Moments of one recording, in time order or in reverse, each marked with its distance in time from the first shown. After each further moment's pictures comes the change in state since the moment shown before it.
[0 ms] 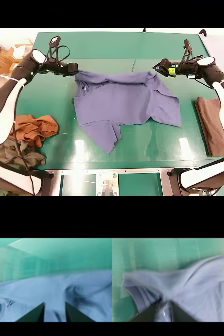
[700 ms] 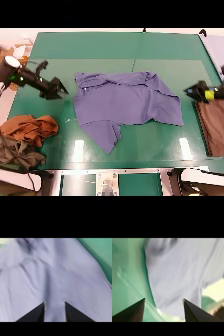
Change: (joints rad) left arm 0.244 0.078 -0.175 -0.107 -0.662 -0.074; right arm -0.481 0.340 -0.414 -0.128 0.329 -0.010
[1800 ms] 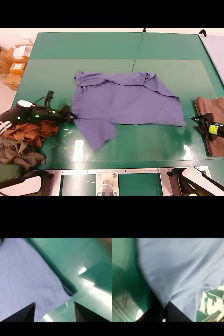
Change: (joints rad) left arm -0.008 0.273 -0.696 -0.302 0.455 0.231; right arm -0.312 0.290 -0.525 -0.053 -0.131 0.055
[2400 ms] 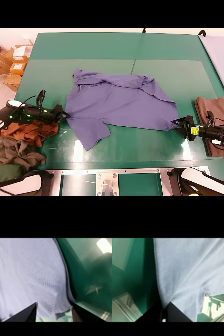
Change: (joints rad) left arm 0.081 -0.001 0.013 0.047 -0.023 0.053; right arm 0.143 -0.161 -0.085 0.050 0.008 -0.063
